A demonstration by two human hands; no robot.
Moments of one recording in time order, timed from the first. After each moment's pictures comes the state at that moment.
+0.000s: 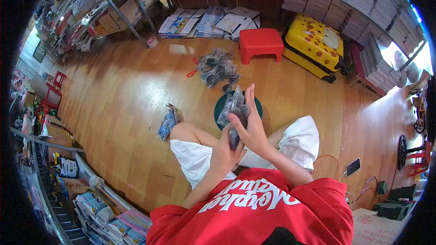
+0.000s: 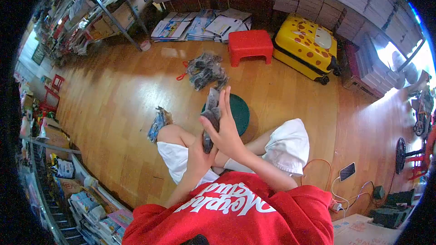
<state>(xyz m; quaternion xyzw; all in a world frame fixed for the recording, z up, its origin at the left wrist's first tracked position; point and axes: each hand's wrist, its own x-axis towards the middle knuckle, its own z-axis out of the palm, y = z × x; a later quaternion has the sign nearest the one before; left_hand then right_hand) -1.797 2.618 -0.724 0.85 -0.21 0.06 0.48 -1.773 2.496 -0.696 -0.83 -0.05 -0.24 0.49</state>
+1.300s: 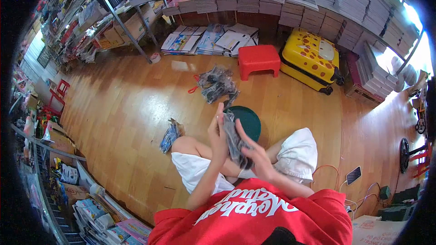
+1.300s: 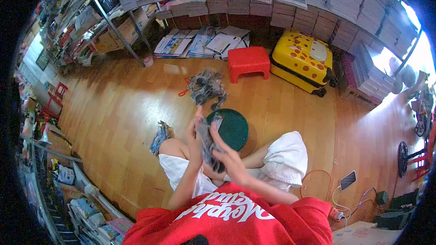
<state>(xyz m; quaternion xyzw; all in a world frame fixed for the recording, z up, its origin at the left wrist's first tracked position) -1.738 2.589 -0.727 0.61 -0.10 0.02 0.78 -1.823 2.486 -0.690 -0.52 -0.09 0.03 0.85</state>
